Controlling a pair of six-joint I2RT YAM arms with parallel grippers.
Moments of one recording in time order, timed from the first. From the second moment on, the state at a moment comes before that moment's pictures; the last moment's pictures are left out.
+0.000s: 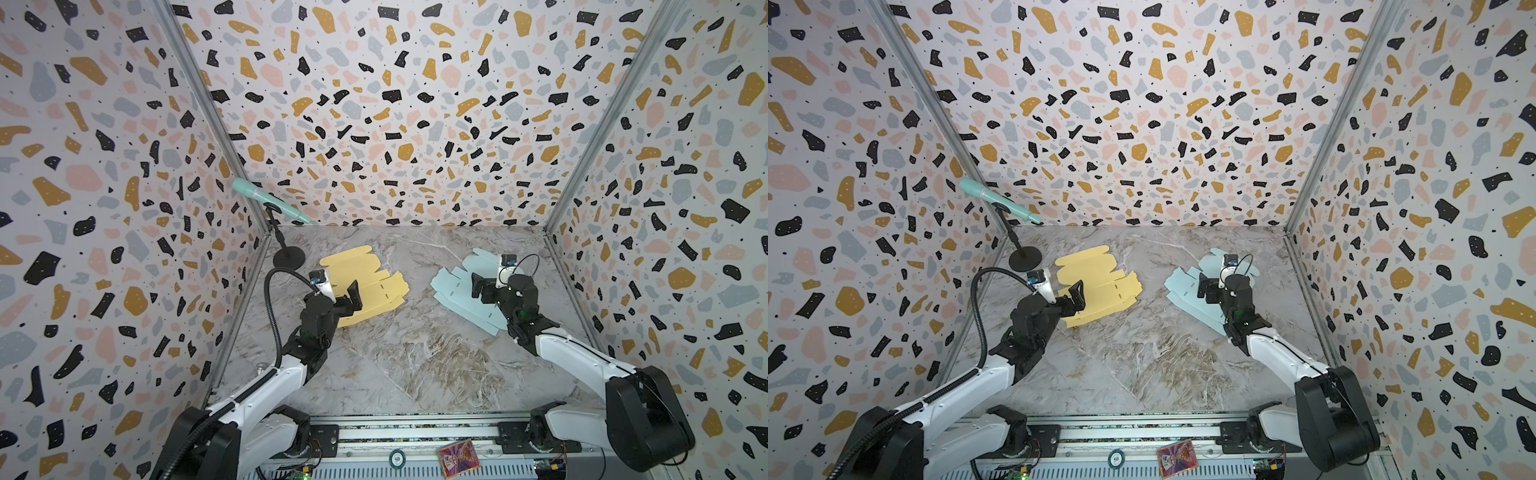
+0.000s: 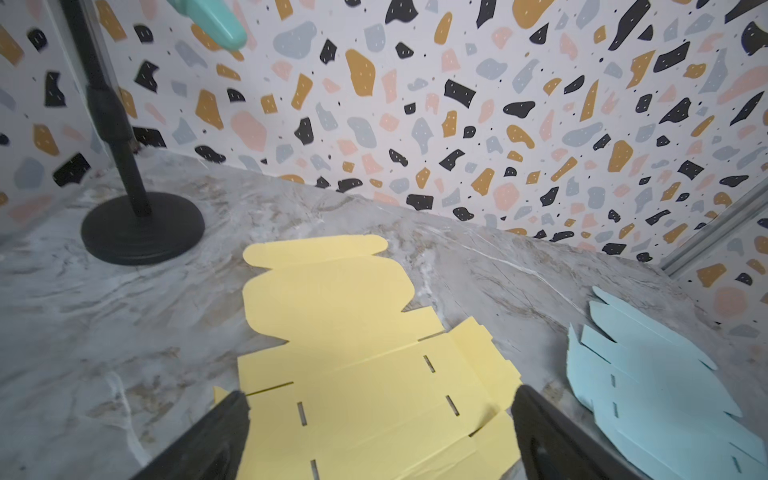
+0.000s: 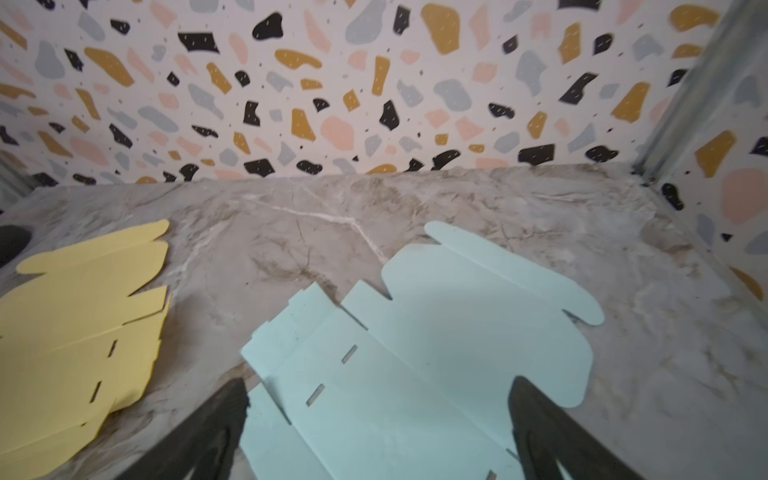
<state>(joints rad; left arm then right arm) -0.38 1.10 0.48 0.34 -0.25 -0.40 0.37 1.31 0.65 0.26 0.14 0.19</state>
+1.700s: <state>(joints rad) -0.35 1.55 0.78 0.01 0.09 -0.43 0.46 1.77 0.86 0.12 -0.21 0.32</state>
